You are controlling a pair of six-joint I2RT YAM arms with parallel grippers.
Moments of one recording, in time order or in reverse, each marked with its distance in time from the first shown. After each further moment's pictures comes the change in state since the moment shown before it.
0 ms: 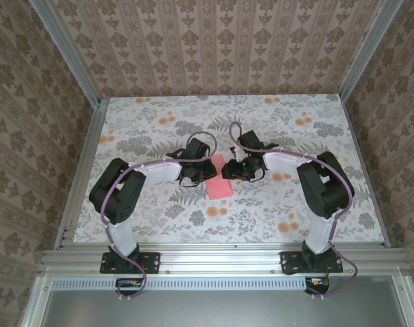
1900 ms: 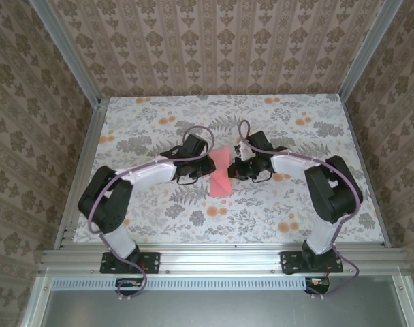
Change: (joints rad) left arm -0.012 -0.160 -0.006 -0.061 -0.089 0.000; right arm -0.053 -0.120 -0.097 0.077 -0.154 0.052
